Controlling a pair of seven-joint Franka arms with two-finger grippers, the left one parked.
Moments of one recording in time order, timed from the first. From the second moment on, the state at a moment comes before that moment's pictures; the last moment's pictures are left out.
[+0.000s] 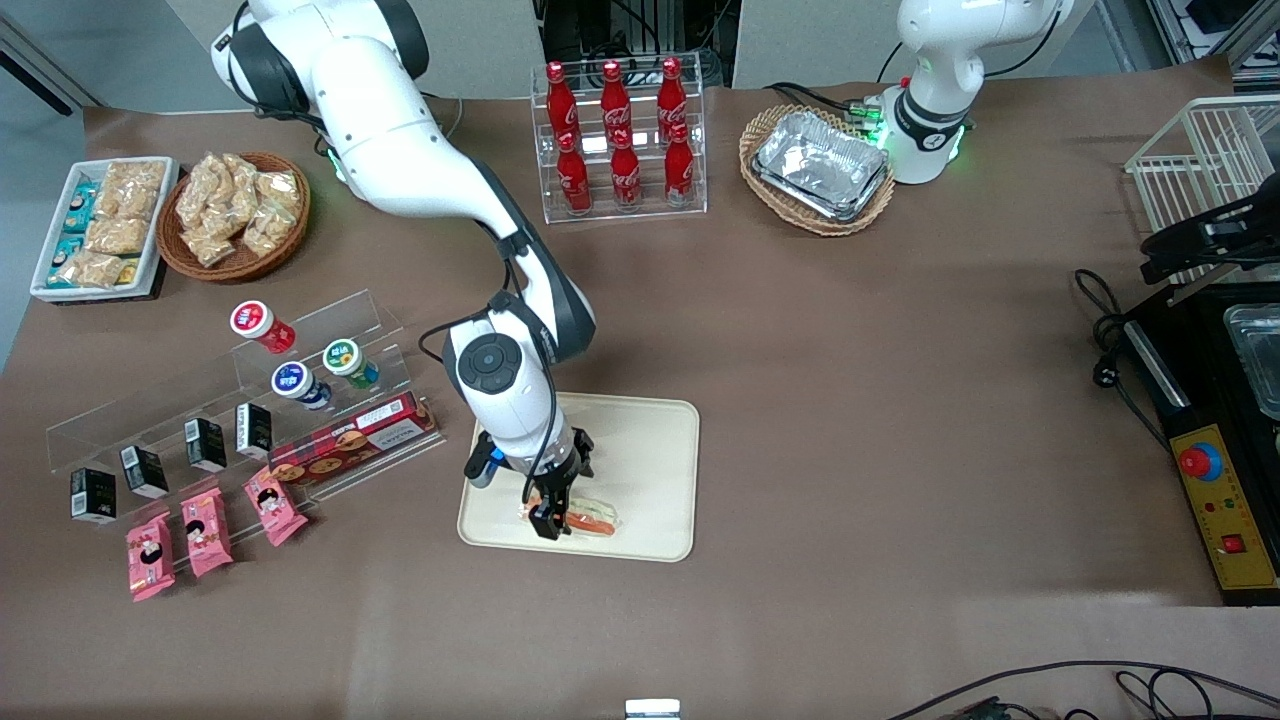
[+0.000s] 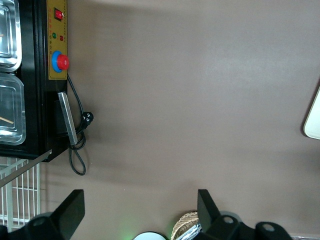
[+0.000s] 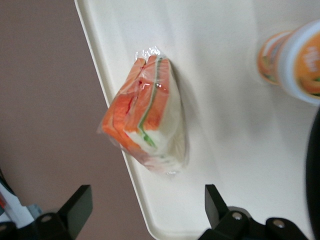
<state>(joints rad) 0.73 0.79 -0.25 -1.40 0.22 2.47 2.33</state>
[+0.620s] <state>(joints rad) 0.62 0.52 -0.26 -1.42 0.22 1.99 1.80</state>
